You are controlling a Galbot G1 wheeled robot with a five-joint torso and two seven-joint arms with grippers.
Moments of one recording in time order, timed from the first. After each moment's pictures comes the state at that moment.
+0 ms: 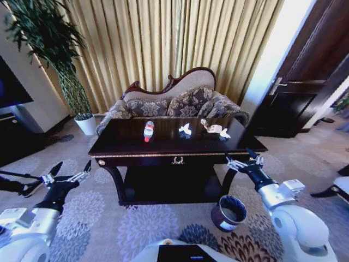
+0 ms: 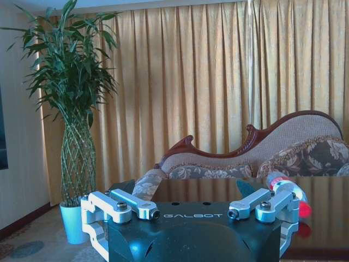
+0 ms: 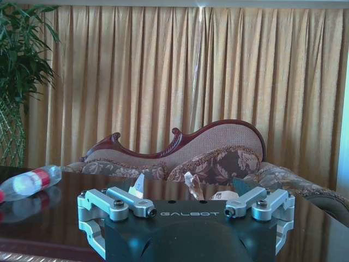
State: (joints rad) left arm 1.88 -1.31 -1.15 -2.50 -0.57 0.24 0.06; right arm -1.61 1.28 0.96 2.37 0.43 -0.33 -0.23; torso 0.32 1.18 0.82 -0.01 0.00
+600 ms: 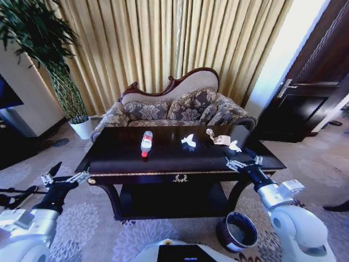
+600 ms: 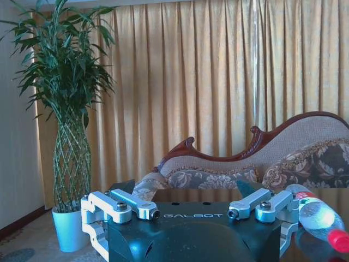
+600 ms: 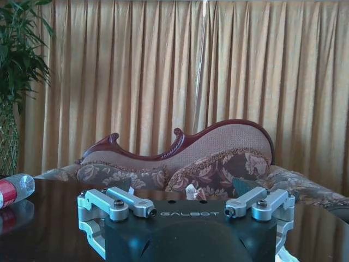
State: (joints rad) left arm 1.89 -1.32 -1.15 -2.50 -0.57 0.23 0.06; right arm -1.61 1.27 0.94 2.36 0.43 -0.32 -0.23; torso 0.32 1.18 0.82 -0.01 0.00
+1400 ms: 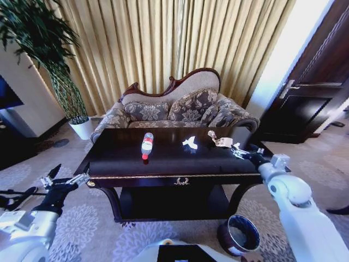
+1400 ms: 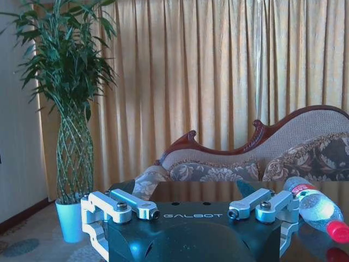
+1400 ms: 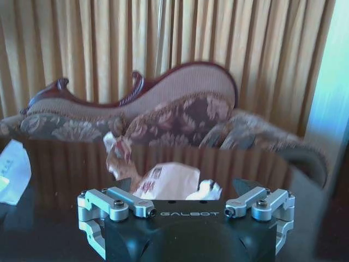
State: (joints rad) left arm 1.91 -1.31 -1.14 -2.50 -0.57 0.24 0.04; right arm -1.27 0.95 0.81 1.95 0.62 -0.51 -0.03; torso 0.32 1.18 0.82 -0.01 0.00
